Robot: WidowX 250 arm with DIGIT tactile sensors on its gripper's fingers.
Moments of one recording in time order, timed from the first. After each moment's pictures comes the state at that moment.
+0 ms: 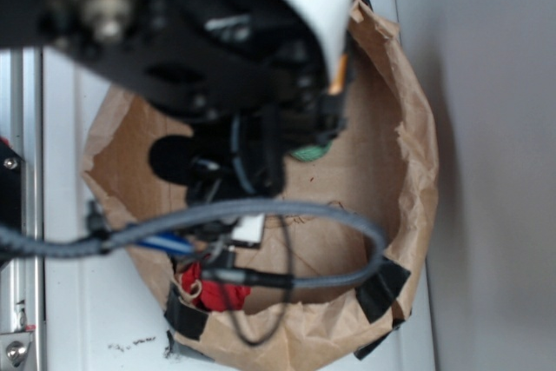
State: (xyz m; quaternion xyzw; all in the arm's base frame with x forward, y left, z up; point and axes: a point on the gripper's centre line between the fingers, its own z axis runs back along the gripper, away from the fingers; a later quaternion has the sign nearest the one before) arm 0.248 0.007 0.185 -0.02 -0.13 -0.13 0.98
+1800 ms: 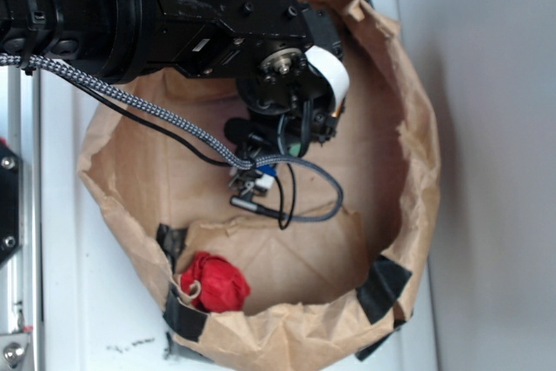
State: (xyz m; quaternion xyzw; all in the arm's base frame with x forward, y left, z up) arm 0.276 0.037 0.050 -0.03 -0.06 -0.22 0.97
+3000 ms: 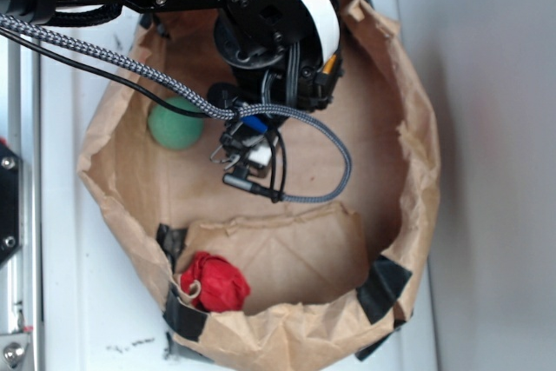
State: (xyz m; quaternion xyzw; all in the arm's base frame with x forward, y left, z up) arm 0.276 0.046 0.091 -0.05 -0.12 -0.22 0.97
